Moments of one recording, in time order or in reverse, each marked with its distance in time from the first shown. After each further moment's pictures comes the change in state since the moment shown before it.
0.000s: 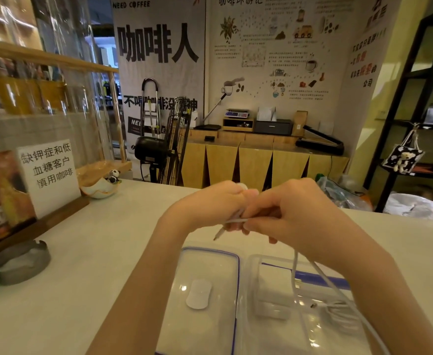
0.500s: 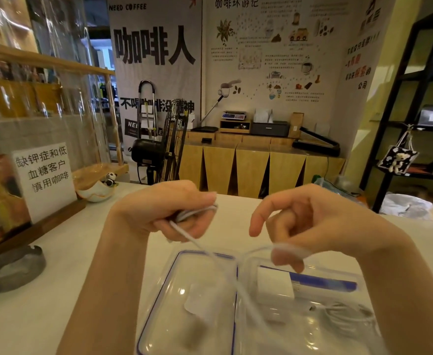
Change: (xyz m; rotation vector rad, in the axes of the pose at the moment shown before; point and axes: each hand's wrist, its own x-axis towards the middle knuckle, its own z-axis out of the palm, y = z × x) left_hand -0.025 -0.033 -0.047 -0.518 -0.681 0.329; right_hand -0.006 0.033 -0.017 0.841 -0.446 -0.171
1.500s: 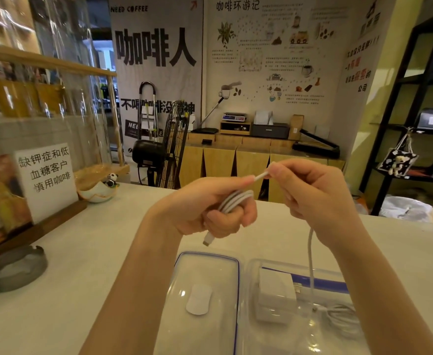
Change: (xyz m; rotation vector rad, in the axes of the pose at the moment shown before) left_hand 0.037 0.000 0.009 -0.179 0.126 -0.027; right_hand 0.024 0.010 0.009 -0.107 0.876 -0.206
